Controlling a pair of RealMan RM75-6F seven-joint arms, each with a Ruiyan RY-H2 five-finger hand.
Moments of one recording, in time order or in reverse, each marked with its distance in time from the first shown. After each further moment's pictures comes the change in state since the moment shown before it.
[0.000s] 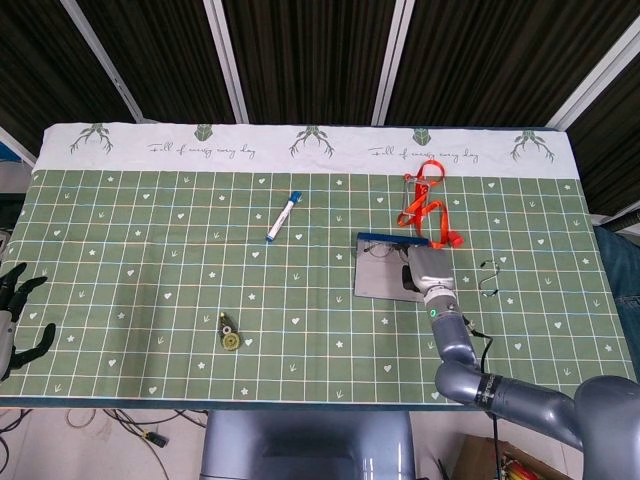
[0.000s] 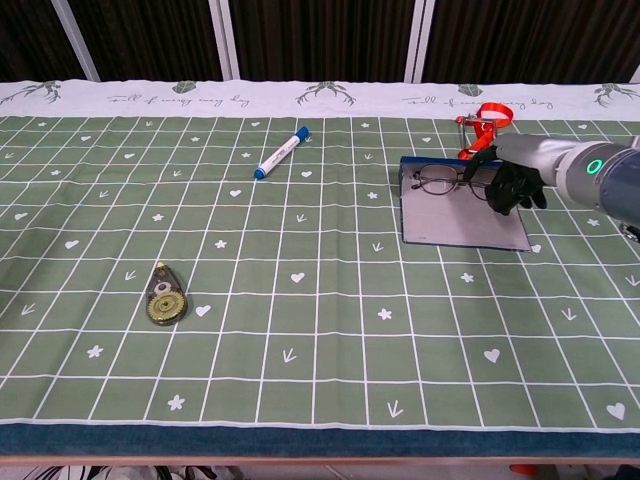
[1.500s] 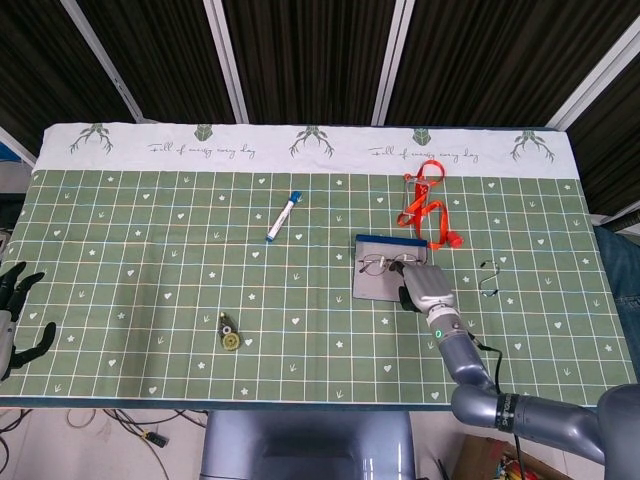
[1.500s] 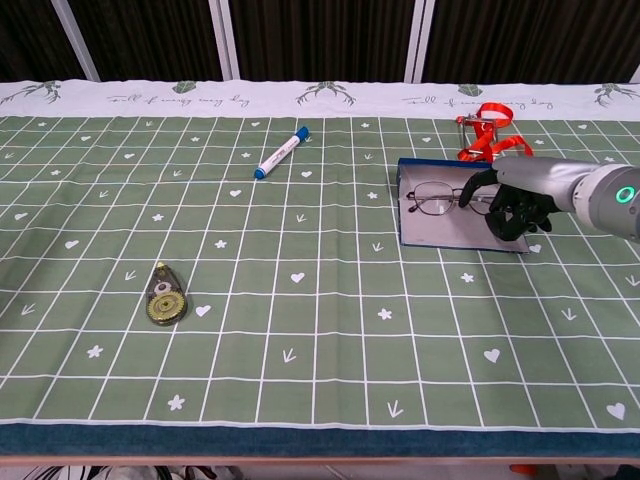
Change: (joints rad) left arm 0.002 -0.007 -0.003 0.004 0.007 0.013 -0.004; right arm -0.058 0.070 -0.078 -0.135 -0.153 -0.008 0.064
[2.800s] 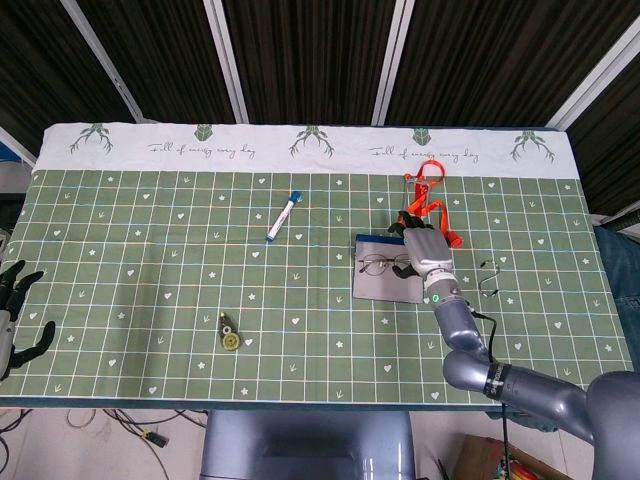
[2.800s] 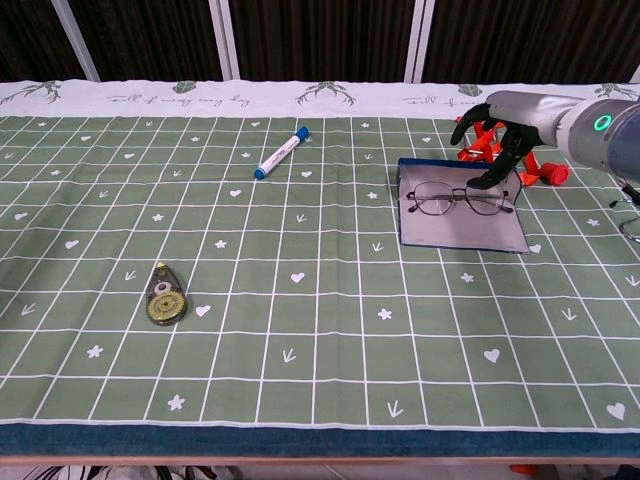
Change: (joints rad) left arm 0.002 -0.008 0.000 0.015 0.018 0.017 -0.007; right arm 0.062 0.006 0.097 0.096 -0.010 -0.026 0.078
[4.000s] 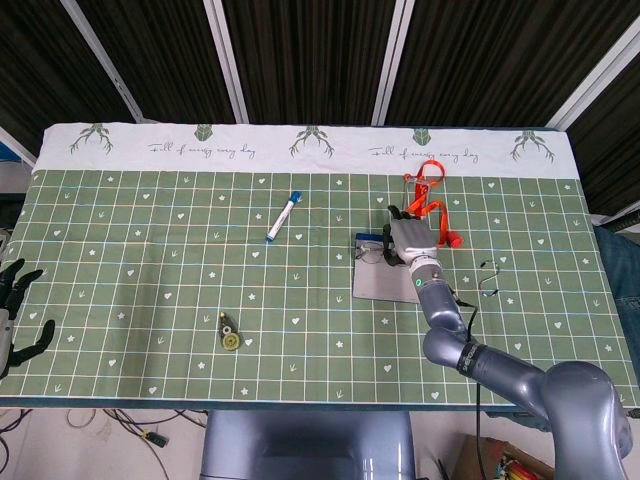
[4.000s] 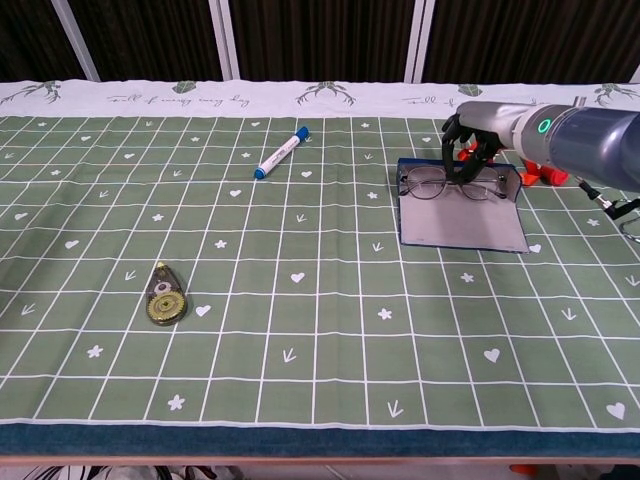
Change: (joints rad) left arm -0.004 0.002 -0.004 0.008 0.001 -0.004 -0.026; right arm 0.124 -0.156 0.031 0.336 0.097 -0.187 -0.053
